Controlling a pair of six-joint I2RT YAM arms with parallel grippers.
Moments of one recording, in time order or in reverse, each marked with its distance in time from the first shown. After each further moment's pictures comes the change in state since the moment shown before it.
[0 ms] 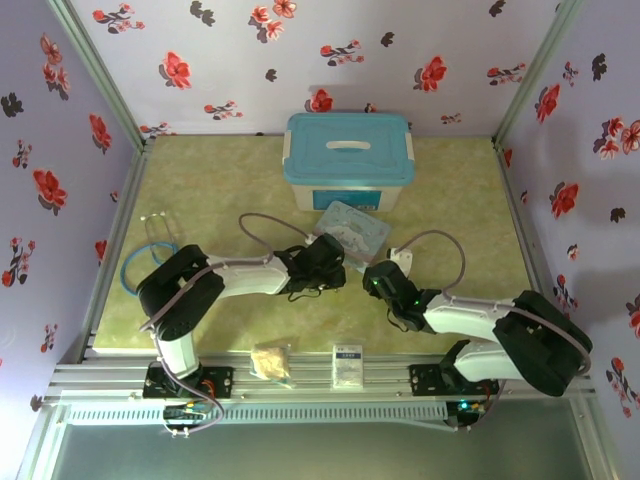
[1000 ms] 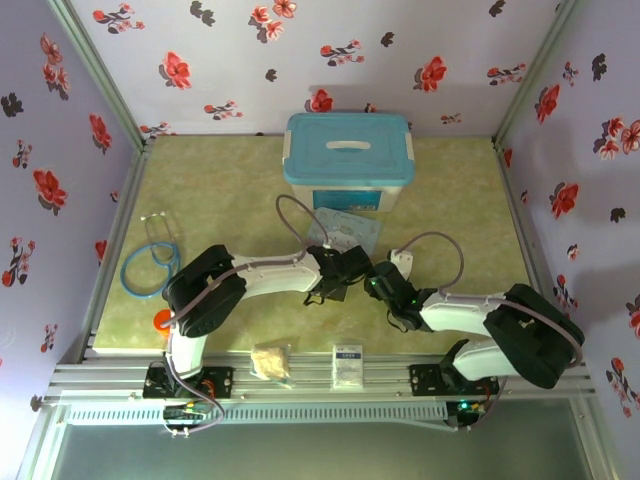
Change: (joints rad) left arm -0.138 0.137 0.296 -0.558 -0.301 0.122; right arm -0.006 0.053 0.002 0.002 0.007 0.026
